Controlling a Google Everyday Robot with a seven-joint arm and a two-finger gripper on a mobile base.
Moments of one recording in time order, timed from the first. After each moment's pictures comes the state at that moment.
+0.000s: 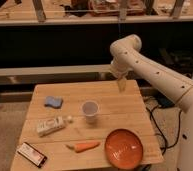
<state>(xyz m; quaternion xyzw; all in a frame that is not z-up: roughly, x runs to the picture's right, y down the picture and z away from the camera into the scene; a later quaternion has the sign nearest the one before) 0.141 -0.051 0.789 -0.22 -0.07 -0.19 0.96</state>
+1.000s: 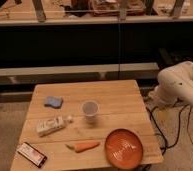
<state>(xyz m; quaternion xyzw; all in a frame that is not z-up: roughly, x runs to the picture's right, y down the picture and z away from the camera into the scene) 0.300 0.111 0.670 -0.26 0.02 -0.03 0.96</state>
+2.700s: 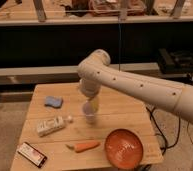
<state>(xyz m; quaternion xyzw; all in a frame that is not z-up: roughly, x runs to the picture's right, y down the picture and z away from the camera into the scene) -0.048 0.026 0.721 -0.22 -0.15 -0.27 0.93</state>
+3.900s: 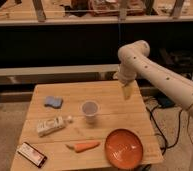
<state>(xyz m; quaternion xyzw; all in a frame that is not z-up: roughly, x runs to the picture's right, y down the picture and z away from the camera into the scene) 0.176 -0.008 0.775 -0.26 -0.06 -0.12 0.96</state>
